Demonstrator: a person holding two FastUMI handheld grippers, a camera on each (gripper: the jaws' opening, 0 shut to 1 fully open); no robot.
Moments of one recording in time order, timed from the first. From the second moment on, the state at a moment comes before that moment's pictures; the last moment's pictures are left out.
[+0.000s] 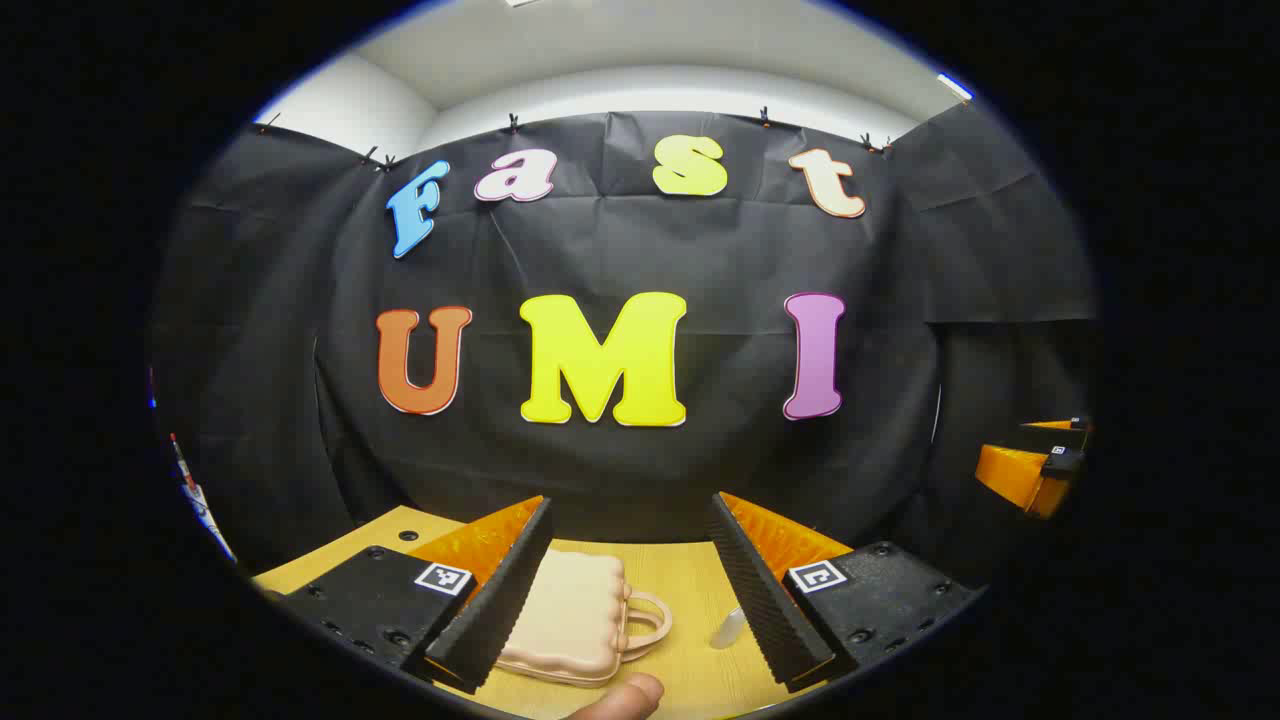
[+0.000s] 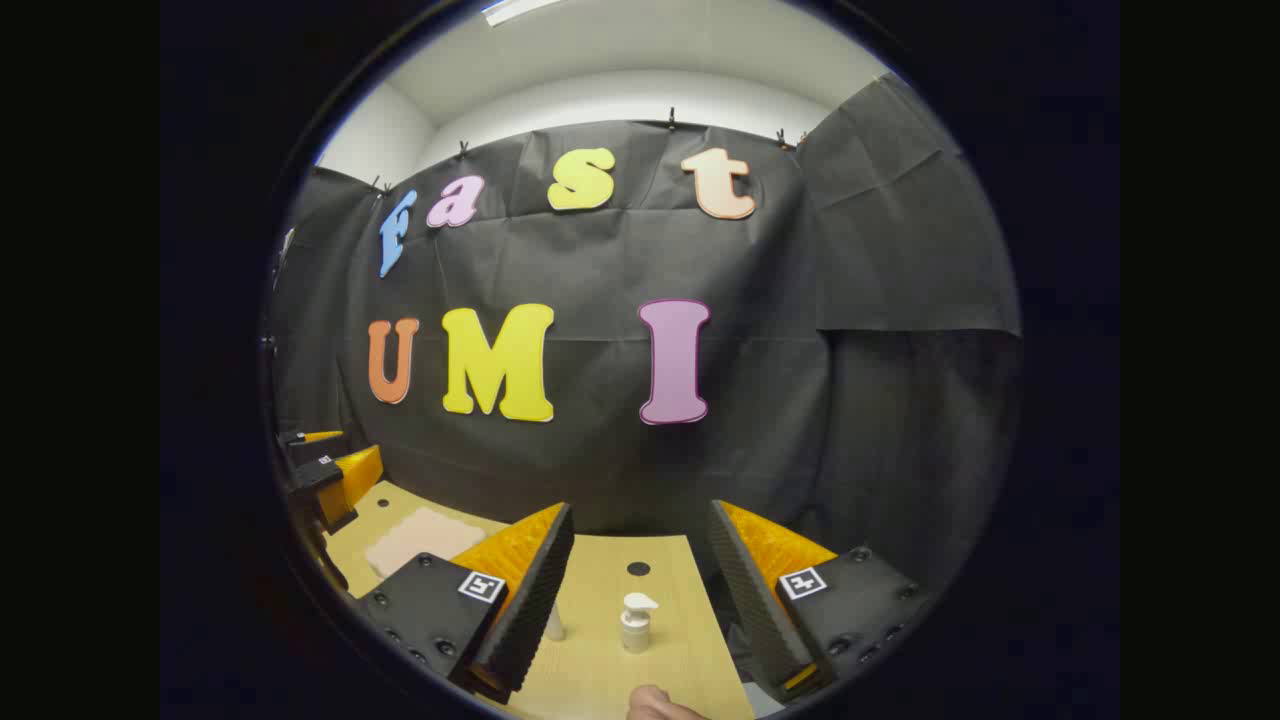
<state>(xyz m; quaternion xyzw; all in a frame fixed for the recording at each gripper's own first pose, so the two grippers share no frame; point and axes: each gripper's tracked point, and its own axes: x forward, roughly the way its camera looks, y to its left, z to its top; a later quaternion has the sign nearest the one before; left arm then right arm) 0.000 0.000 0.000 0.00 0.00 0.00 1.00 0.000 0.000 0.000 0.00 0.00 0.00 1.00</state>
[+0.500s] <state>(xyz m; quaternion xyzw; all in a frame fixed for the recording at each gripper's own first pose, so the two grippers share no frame) 0.005 -0.010 -0.009 0.01 0.01 -0.01 1.00 0.012 -0.004 0.011 -0.02 -0.02 -0.01 1.00</state>
